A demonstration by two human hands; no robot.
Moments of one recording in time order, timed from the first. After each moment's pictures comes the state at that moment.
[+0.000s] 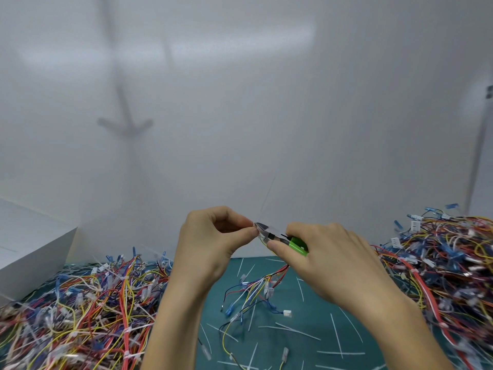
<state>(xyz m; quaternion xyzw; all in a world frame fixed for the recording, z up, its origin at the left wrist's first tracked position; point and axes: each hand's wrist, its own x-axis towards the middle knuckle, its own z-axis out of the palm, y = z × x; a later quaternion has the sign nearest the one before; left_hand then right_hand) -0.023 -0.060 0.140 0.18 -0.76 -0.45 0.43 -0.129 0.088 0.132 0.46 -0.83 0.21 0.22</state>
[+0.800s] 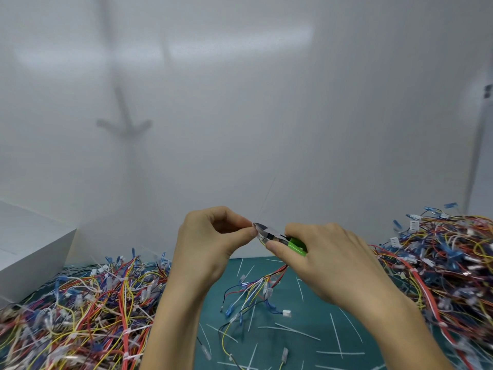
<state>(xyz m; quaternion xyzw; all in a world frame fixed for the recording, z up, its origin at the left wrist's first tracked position) -0.022 -0.060 0.141 0.18 -0.76 -0.45 0.43 -0.130 0.088 0.132 0.47 -0.83 0.22 0.21</state>
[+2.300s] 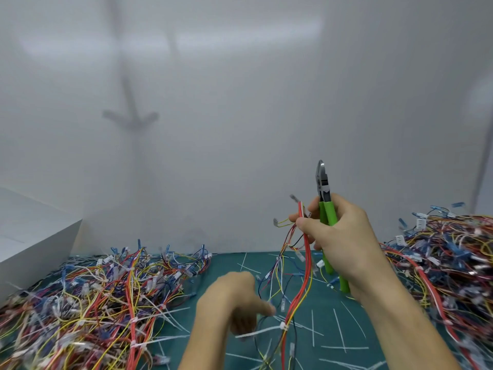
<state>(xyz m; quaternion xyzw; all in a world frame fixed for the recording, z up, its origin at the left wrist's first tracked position) -0.049 -0.073 0.072 0.31 -0.91 -0.26 -0.10 -0.135 0.077 0.136 0.35 -0.66 0.67 -0.02</state>
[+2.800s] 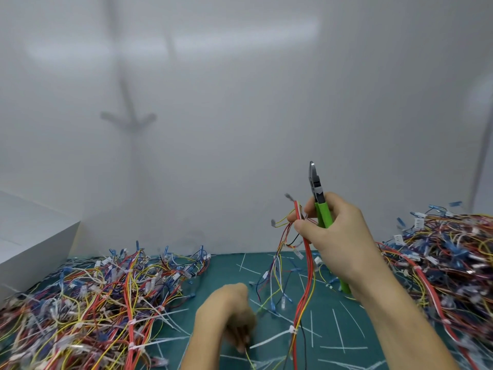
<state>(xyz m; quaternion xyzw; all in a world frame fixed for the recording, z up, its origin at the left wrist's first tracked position) -0.059 -0.091 0.042 0.34 -0.88 -0.30 -0.16 -0.139 0.077 0.133 0.35 -0.71 0.61 0.03</state>
